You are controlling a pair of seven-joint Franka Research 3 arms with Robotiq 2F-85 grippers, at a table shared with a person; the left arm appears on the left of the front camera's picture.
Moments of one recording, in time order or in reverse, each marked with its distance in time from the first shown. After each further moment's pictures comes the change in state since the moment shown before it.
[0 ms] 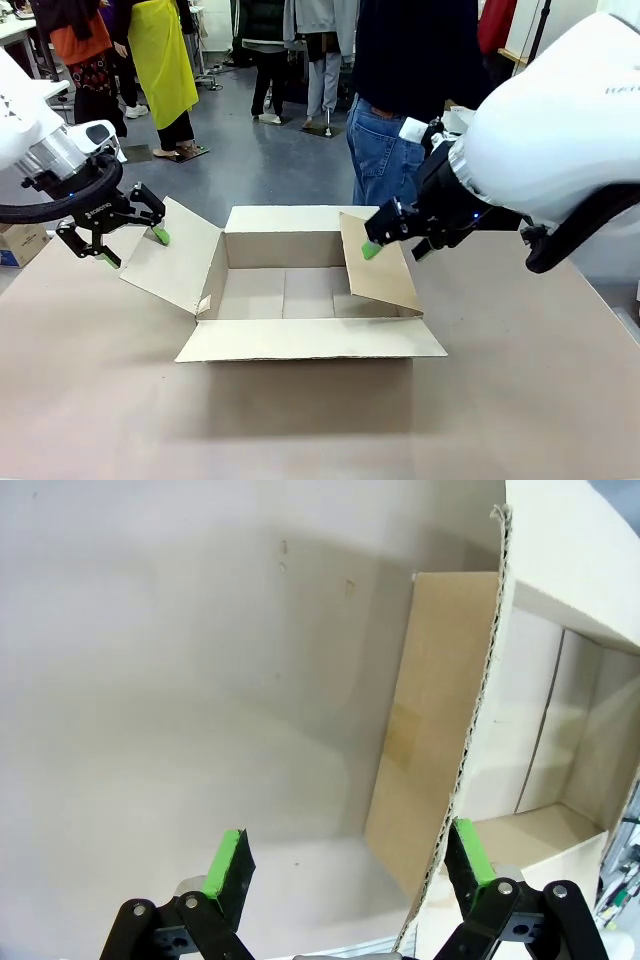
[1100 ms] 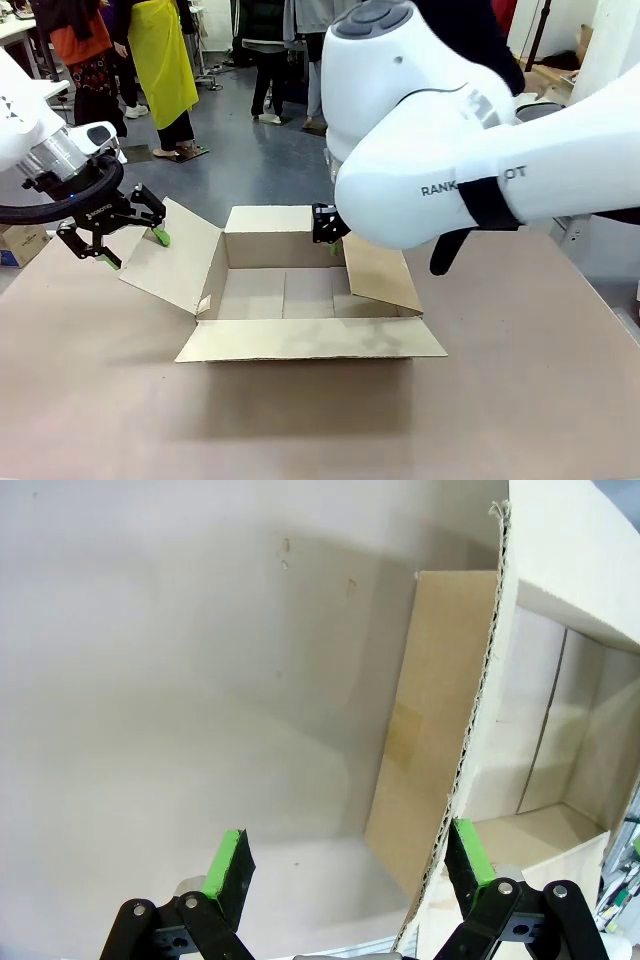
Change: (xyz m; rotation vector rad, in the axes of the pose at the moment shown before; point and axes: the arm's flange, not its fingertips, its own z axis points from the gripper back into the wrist) left arm 0.000 0.000 -0.001 0.002 0.002 0.001; right arm 0.062 0.088 -0.066 -0.449 -0.013 -0.155
